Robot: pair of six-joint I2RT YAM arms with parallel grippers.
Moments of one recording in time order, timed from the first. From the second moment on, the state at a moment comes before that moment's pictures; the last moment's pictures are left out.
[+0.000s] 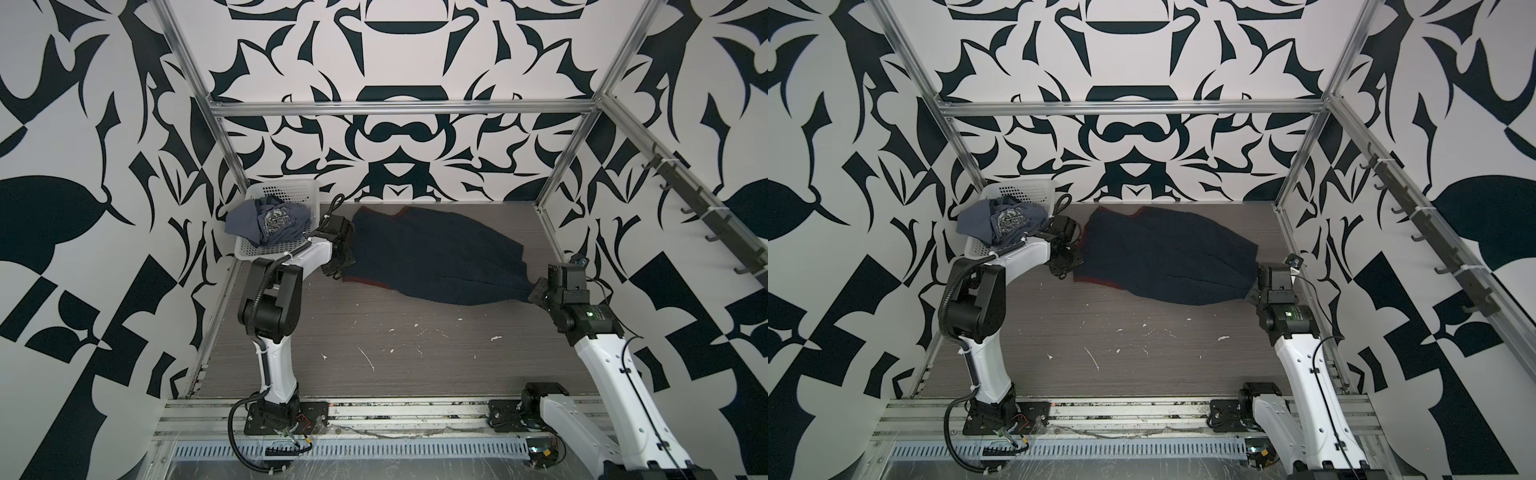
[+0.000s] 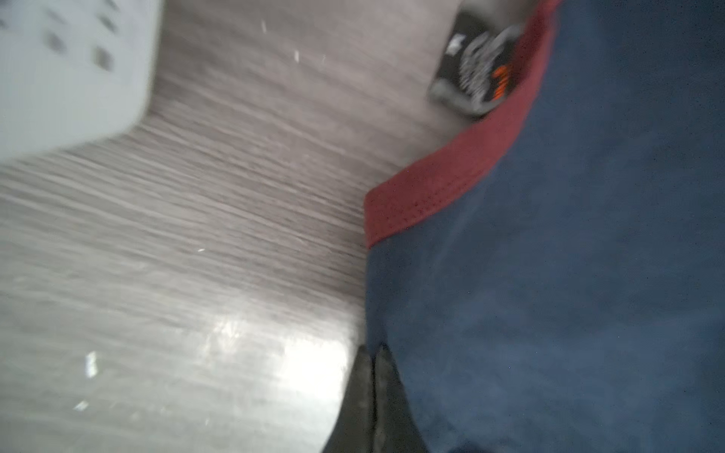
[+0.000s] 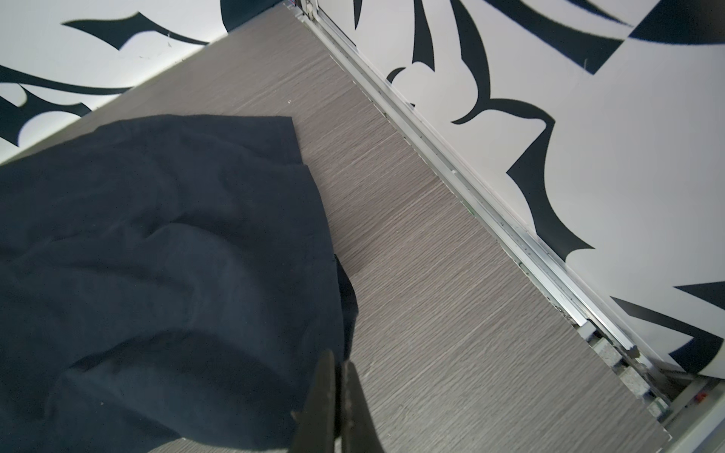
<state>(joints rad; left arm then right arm) -0.30 1.91 1.37 -0.60 -0.08 -0.64 -0.01 0.86 0.83 -0.79 0.32 0.51</state>
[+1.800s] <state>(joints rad) -0.67 1.92 1.59 -0.78 0.04 -0.66 -0.11 1.28 1.01 -0.65 0.16 0.51</state>
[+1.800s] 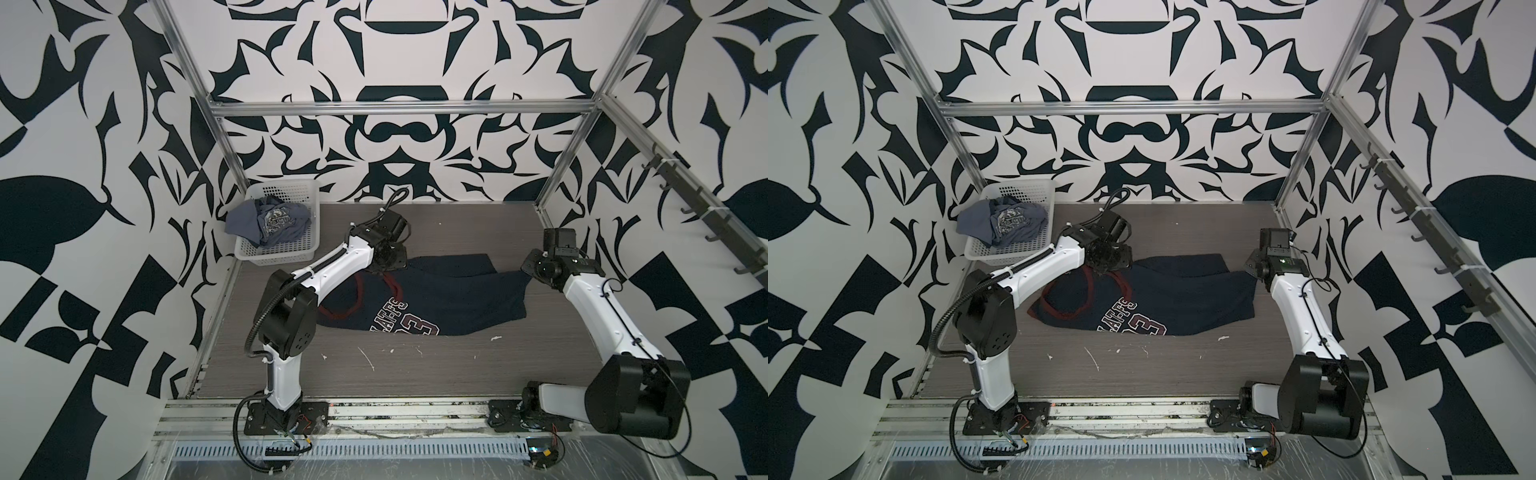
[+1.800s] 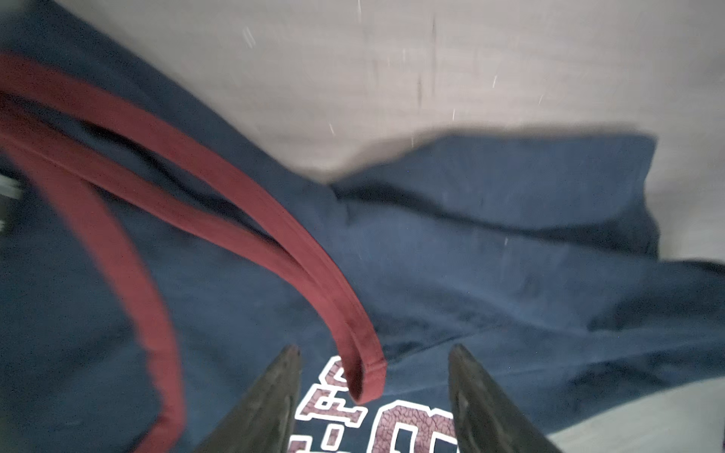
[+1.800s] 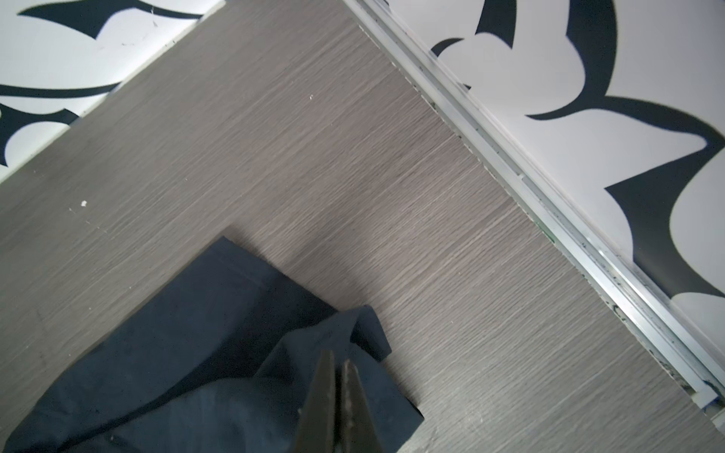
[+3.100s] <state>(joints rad) -0.68 1.93 1.60 -0.71 0.03 -0.69 -0.11 1.26 1.00 -0.66 0.14 0.52</state>
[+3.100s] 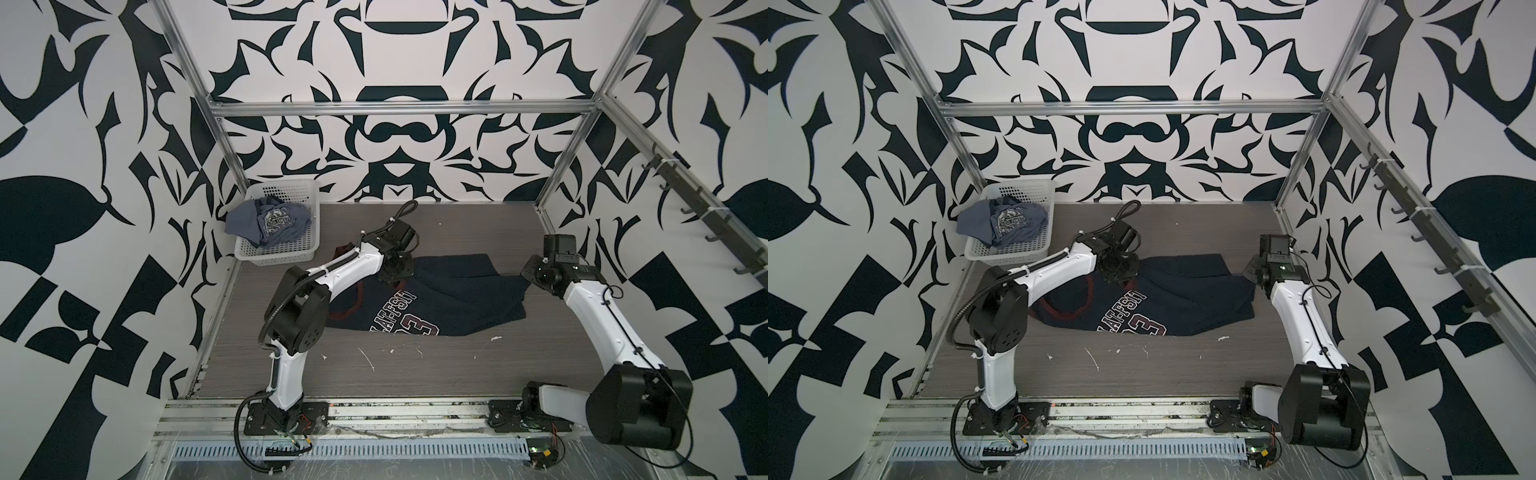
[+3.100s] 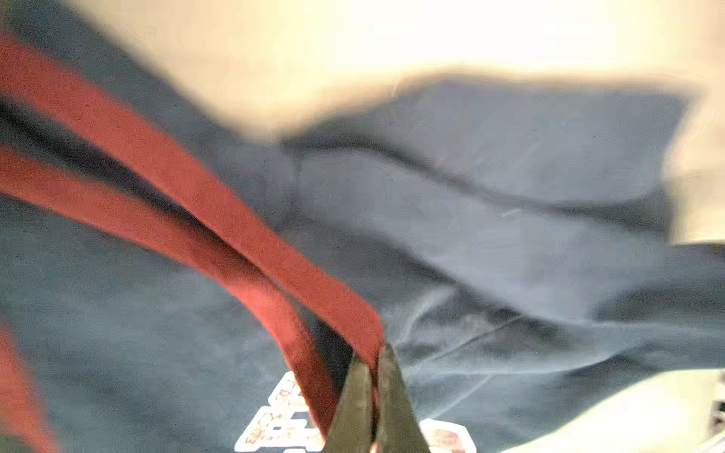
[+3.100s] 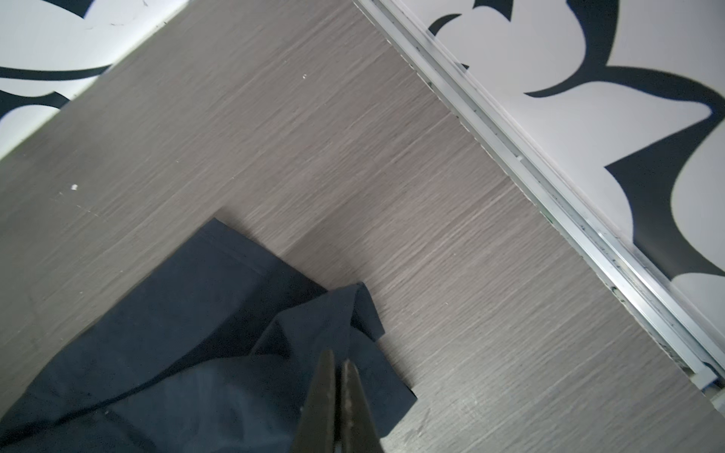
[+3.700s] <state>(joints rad) -0.47 1.96 1.61 -0.63 0.03 -0.67 -0.11 1.94 1.42 -0.63 -0.15 0.52</state>
